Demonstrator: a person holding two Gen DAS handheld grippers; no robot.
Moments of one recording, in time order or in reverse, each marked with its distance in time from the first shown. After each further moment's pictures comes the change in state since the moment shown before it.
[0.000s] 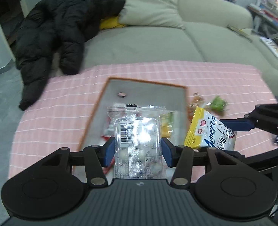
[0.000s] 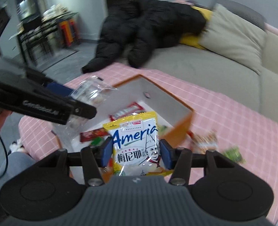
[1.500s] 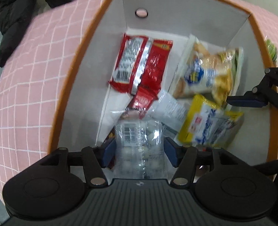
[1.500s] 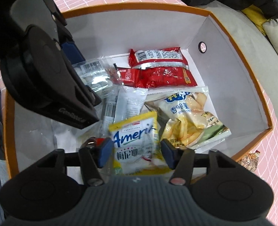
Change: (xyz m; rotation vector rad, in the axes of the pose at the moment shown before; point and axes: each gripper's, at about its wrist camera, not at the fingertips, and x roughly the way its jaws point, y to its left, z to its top) left arm 0.162 0.034 -0.031 0.007 0.370 0.014; right arm 0.187 0.036 -0.004 -0.357 0.432 -0.007
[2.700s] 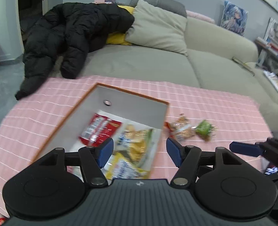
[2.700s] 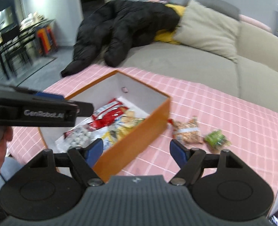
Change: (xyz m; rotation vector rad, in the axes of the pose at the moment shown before) left arm -0.154 -0.101 -0.057 -0.180 -0.559 -0.075; right arm -0.169 -0.031 -0.155 0.585 -0.465 -0.135
